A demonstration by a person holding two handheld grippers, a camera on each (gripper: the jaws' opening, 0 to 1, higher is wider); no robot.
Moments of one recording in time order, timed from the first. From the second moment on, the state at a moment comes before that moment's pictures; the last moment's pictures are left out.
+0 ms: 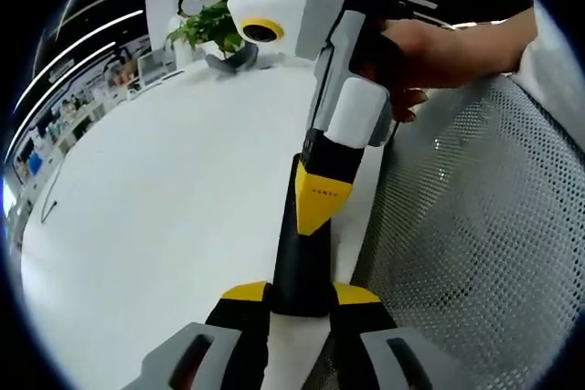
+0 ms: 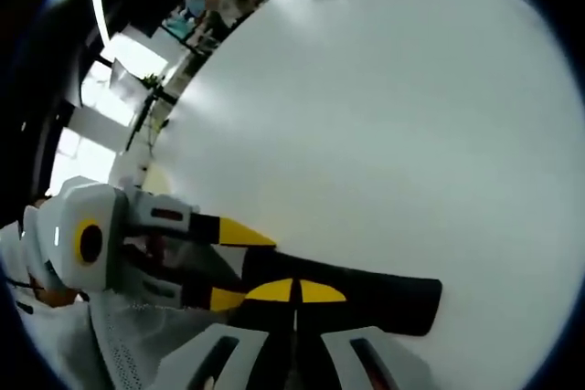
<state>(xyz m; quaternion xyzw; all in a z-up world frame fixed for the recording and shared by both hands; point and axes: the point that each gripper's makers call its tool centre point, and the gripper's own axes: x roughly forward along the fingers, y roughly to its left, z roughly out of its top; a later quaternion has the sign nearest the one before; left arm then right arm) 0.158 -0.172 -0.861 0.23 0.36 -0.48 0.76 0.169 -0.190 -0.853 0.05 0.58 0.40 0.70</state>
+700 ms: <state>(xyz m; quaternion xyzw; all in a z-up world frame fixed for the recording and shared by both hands) 0.158 -0.170 -0.862 0.24 0.37 -0.48 0.76 0.238 -0.219 -0.743 0.05 0.31 0.36 0.88</state>
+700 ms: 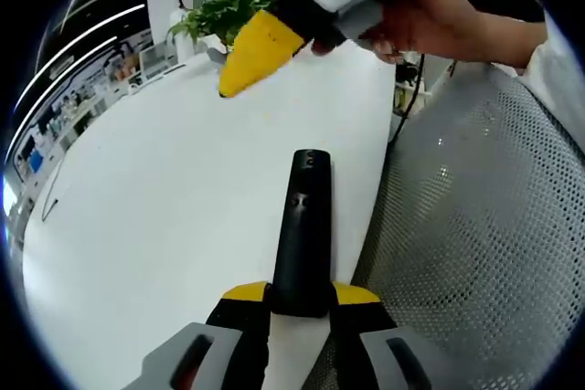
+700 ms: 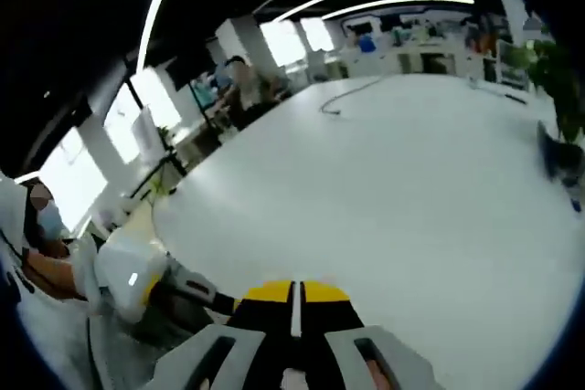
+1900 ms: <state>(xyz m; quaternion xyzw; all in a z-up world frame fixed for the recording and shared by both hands) 0.246 -0.144 -0.853 0.32 0.36 -0.48 0.73 0.230 -0.309 -0.724 -0.02 0.19 0.20 0.96</state>
